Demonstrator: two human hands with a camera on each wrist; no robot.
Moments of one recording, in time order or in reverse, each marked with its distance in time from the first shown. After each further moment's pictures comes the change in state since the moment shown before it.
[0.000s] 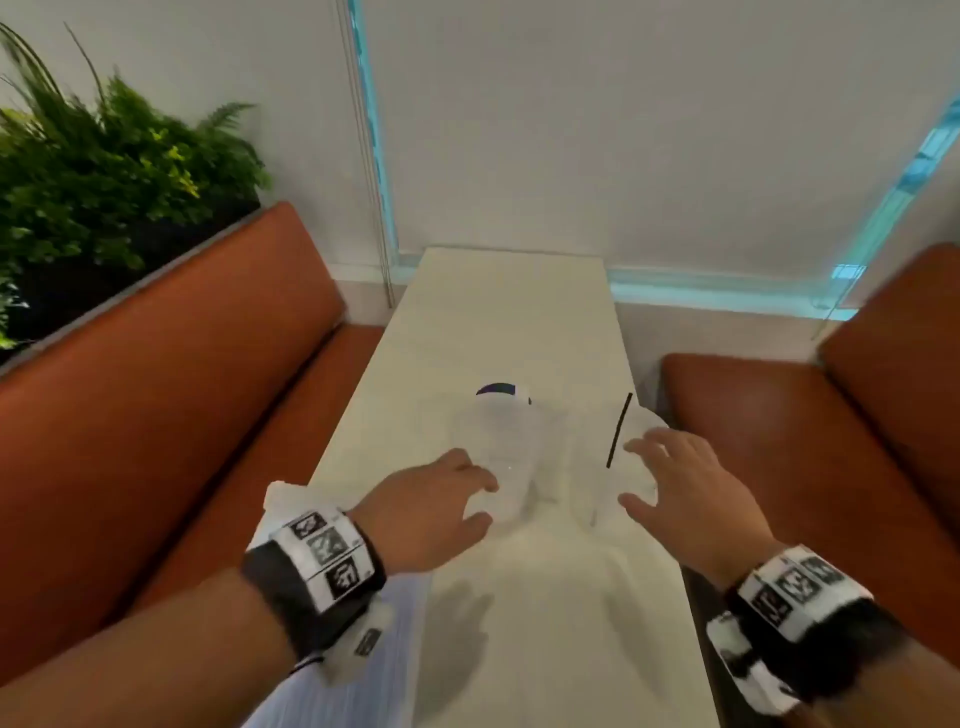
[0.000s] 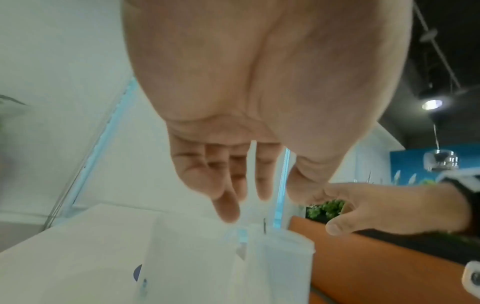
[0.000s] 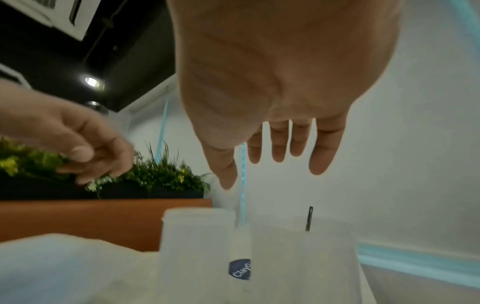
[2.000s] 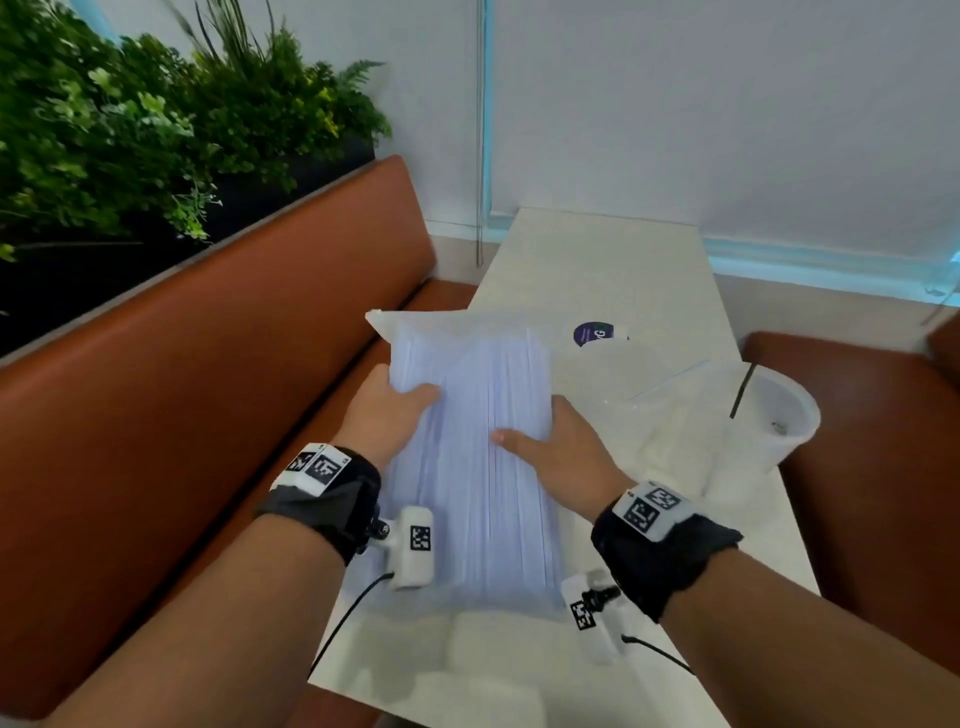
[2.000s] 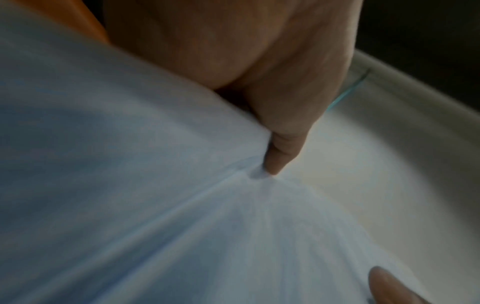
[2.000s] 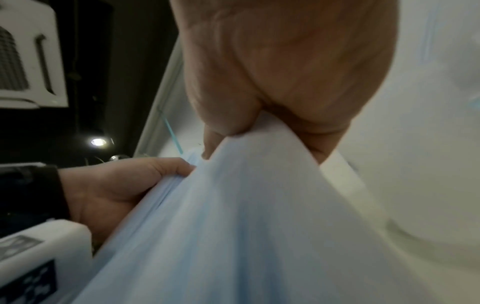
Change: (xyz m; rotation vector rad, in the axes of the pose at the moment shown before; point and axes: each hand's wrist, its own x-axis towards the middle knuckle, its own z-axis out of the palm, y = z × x) left_hand -0.154 -0.122 0.054 -1.006 0.700 -0.596; right_hand -0.057 -0.250 0.106 1.056 -0.129 -0.013
